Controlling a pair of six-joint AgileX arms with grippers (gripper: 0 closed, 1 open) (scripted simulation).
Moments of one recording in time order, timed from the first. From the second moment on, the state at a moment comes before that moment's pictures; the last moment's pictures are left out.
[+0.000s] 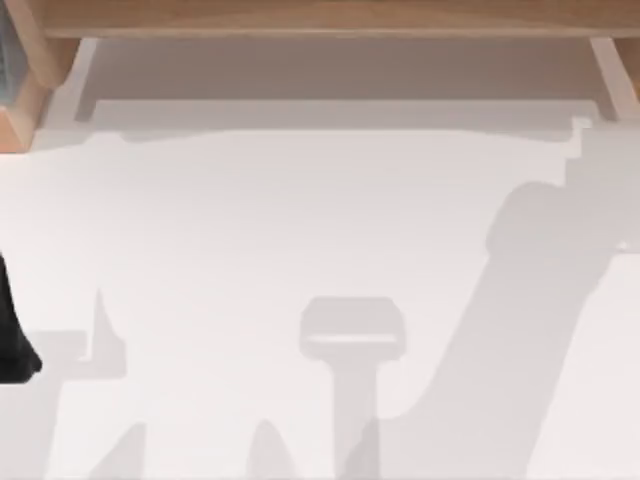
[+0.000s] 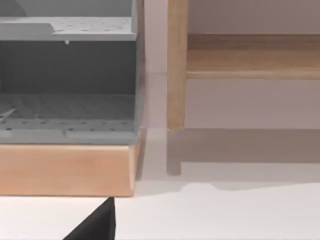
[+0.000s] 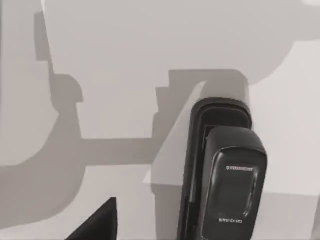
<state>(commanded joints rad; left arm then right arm) 0.00 0.00 0.00 0.00 0.00 0.00 -0.39 2.42 2.25 -1.19 -0.05 -0.46</state>
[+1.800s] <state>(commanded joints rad) 0.00 0.00 0.00 0.00 0.00 0.00 -0.81 1.95 0.48 1.53 -0.68 -1.51</state>
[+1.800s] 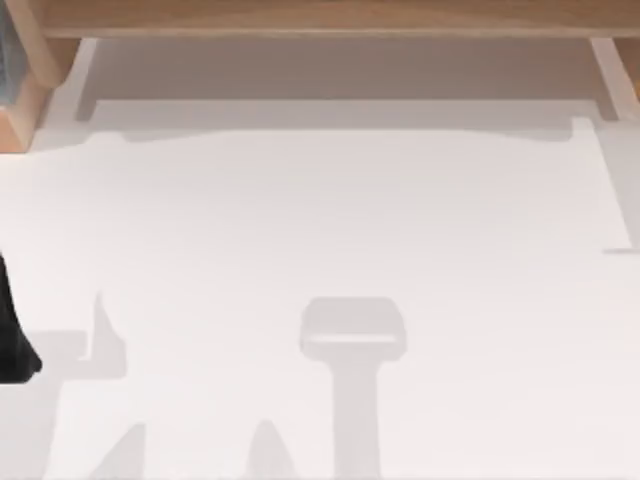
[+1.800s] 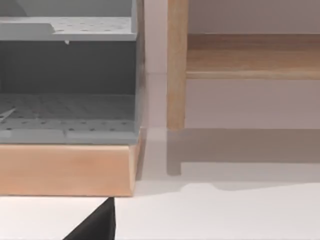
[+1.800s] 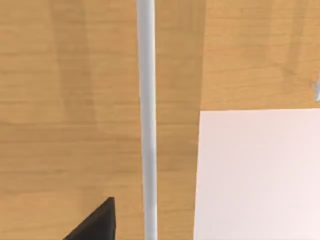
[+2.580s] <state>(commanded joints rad) 0.00 0.00 0.00 0.00 0.00 0.00 -0.71 2.05 0.48 1.58 -0.68 -1.55</state>
